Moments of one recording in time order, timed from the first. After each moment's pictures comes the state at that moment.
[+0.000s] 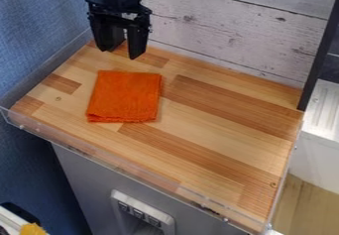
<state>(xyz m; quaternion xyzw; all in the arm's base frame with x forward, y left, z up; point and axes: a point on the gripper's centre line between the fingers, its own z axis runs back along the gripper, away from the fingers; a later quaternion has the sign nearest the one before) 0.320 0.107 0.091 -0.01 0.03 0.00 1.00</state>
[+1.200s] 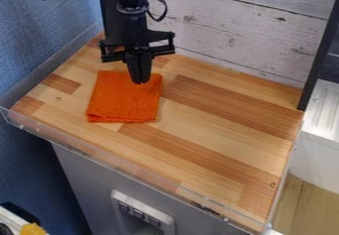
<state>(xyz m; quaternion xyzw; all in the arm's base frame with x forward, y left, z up) 0.321 0.083 0.048 0.00 -0.01 0.37 0.93</state>
